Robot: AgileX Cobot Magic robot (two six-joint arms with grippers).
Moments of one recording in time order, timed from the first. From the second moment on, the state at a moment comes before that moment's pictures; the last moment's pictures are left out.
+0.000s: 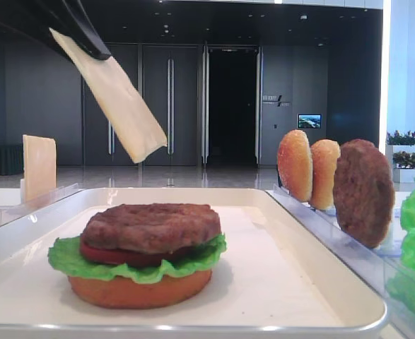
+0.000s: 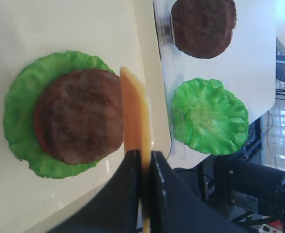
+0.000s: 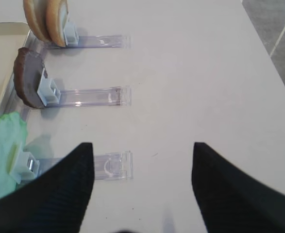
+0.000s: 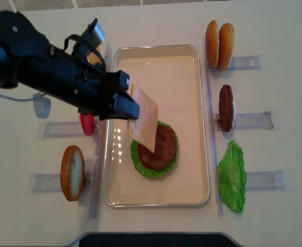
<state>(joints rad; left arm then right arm) -0.35 1.47 -0.90 -0.88 0.85 0.30 -0.05 -0.01 -0.50 0.09 1.14 -0.09</state>
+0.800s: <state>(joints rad) -0.42 1.58 -0.83 -1.19 0.75 0.56 -0.05 -0.01 -0.50 0.09 1.14 -0.09</state>
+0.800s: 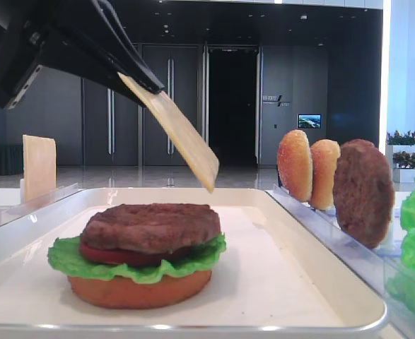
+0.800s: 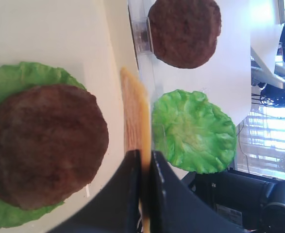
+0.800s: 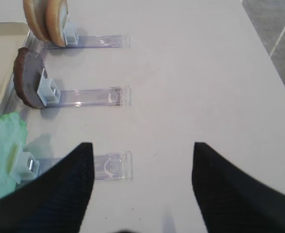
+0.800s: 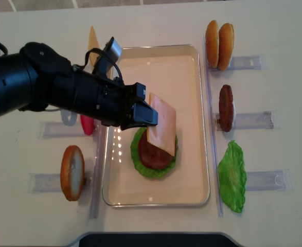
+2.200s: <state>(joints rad) -0.42 1.66 -0.83 -1.12 0.80 0.56 -0.05 -0.01 -0.50 0.09 1.14 -0.09</state>
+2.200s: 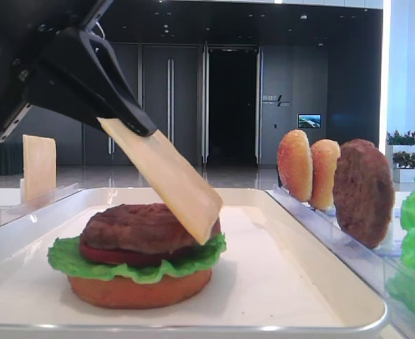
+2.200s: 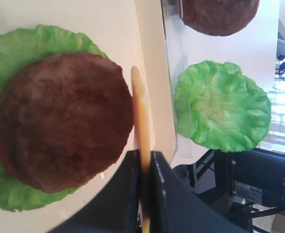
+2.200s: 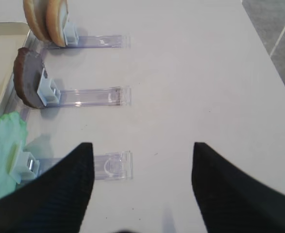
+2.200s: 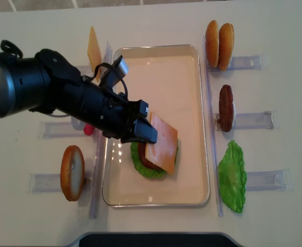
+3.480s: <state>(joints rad) -0.38 1.63 -0.83 -1.11 0.81 0.60 -0.05 -0.01 -0.50 0.09 1.14 -0.09</state>
